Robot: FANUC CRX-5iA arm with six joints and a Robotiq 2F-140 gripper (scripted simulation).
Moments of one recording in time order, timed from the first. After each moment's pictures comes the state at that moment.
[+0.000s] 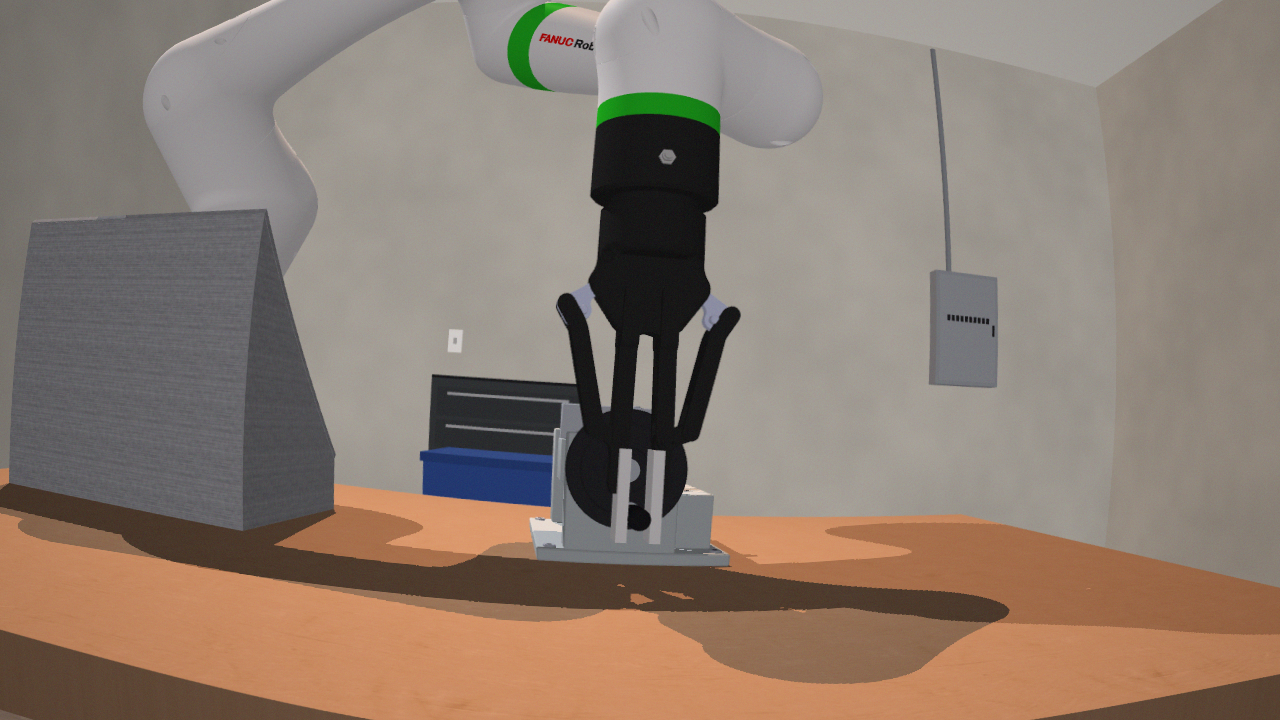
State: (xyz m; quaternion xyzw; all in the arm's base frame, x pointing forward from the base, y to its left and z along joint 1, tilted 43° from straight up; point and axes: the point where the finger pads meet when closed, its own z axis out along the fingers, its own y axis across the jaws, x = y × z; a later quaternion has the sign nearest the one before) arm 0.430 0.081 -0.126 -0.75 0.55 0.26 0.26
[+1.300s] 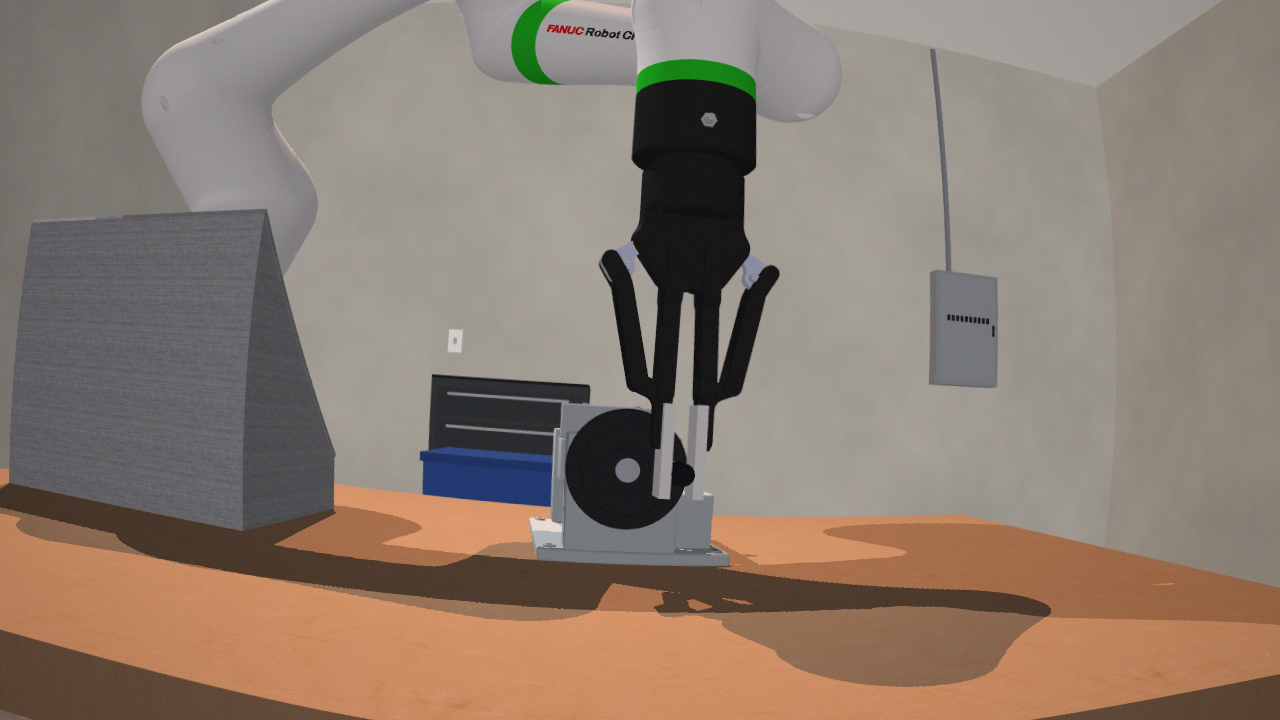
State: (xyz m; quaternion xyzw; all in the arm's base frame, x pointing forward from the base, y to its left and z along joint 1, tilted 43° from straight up) arm 0.461 0.066 -0.099 -0.75 0.55 0.26 0.26
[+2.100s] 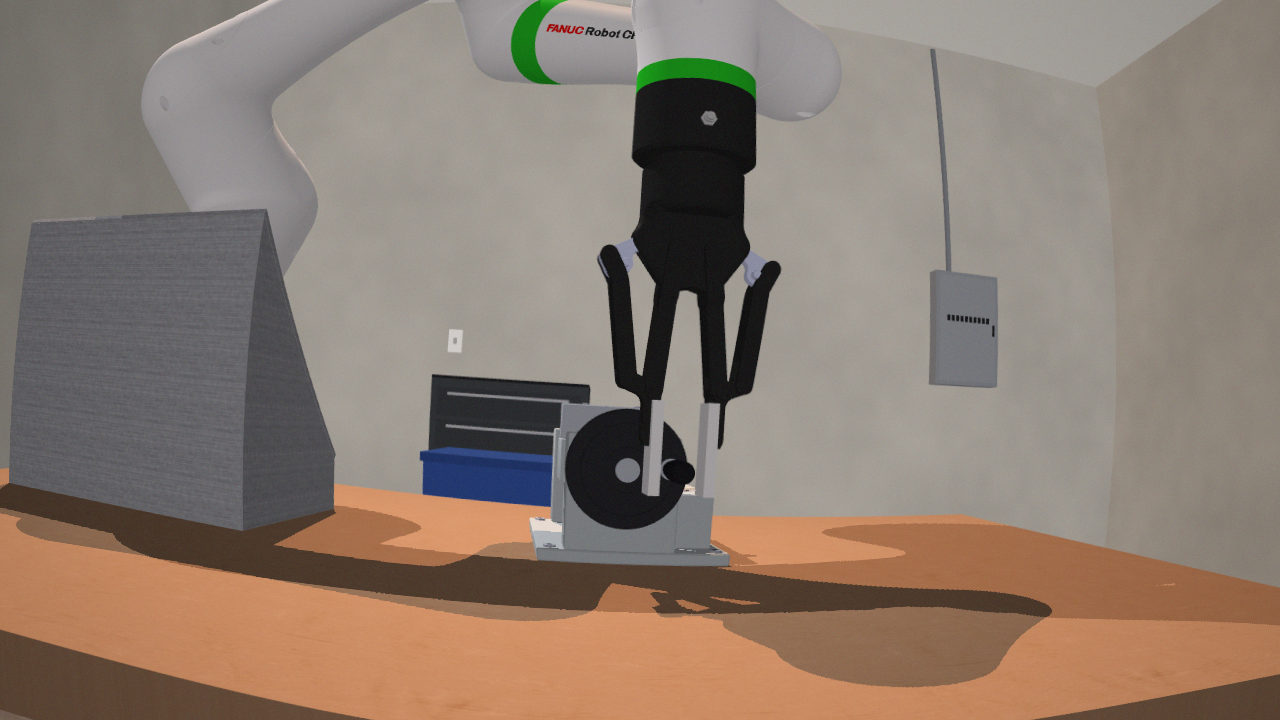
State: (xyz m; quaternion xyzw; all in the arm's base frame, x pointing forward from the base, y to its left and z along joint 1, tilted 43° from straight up) arm 0.461 0.065 -0.098 -0.75 0.55 0.26 0.26
